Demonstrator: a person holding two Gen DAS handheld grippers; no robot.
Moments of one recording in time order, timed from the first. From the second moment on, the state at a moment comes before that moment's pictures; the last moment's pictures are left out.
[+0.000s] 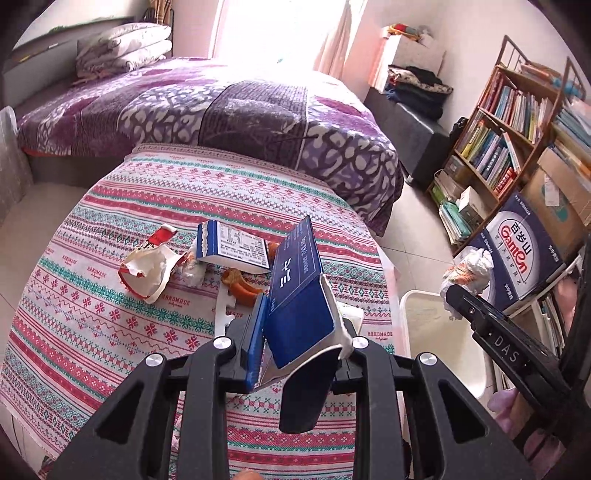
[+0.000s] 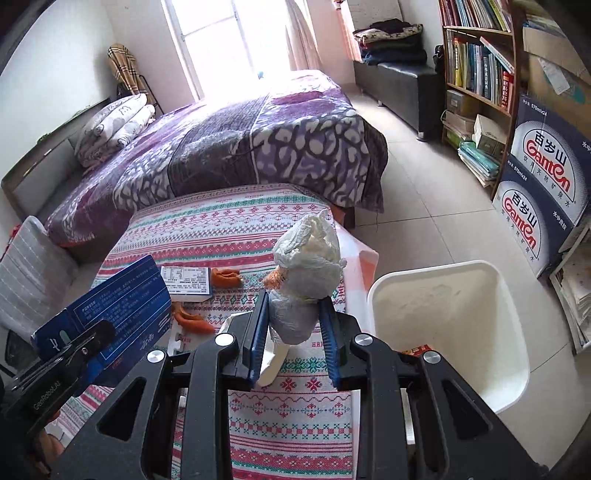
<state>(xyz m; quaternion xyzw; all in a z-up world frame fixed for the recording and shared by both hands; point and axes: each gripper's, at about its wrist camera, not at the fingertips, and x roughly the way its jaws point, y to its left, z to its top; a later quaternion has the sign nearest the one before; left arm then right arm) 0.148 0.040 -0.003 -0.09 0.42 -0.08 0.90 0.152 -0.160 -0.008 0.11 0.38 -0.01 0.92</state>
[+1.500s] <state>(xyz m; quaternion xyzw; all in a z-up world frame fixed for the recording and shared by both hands) 0.168 -0.178 -0.054 -0.04 0.50 -0.30 0.82 0.104 -0.343 0.001 0.21 0.35 -0.27 0.87</state>
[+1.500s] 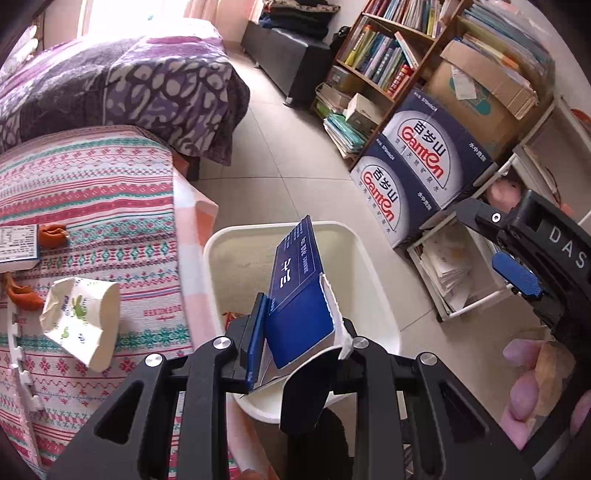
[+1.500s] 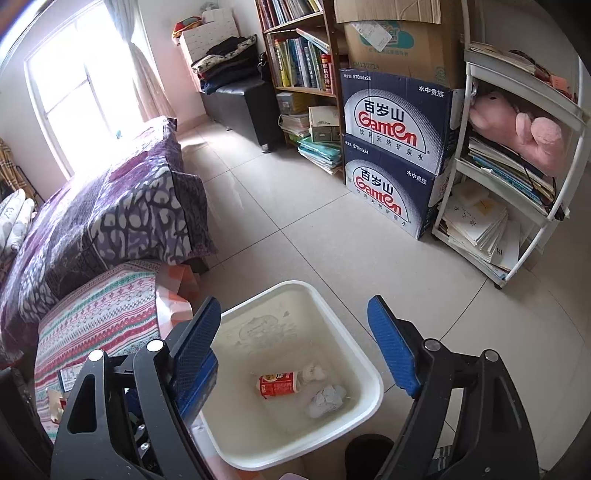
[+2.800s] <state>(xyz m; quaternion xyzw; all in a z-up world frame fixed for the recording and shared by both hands) 0.165 0.015 -0.056 -0.03 0.50 -0.05 0.87 0.153 -0.183 -0.017 0.07 0.40 -0.15 0.90</state>
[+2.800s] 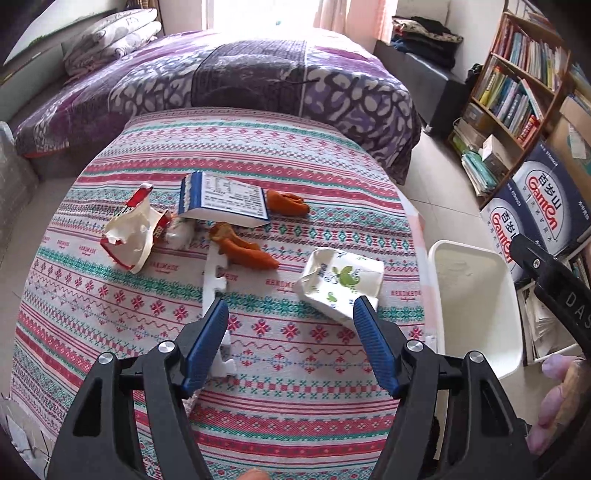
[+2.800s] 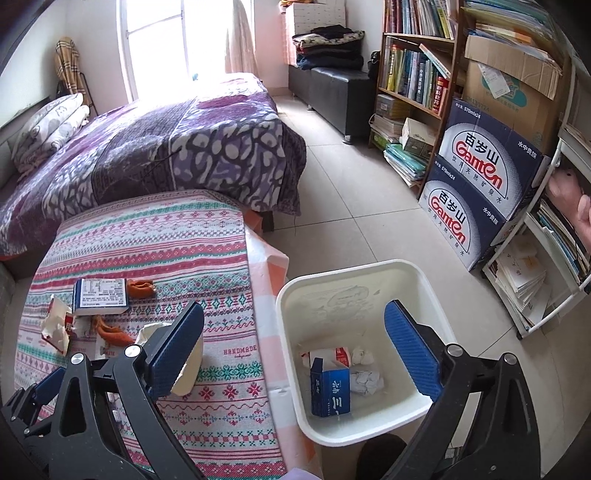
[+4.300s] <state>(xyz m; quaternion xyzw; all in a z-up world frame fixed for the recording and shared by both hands) 0.143 0.126 -0.137 -0.02 0.67 -0.06 0.74 0.212 -0.065 -0.113 -0.05 0.58 0.00 0.81</state>
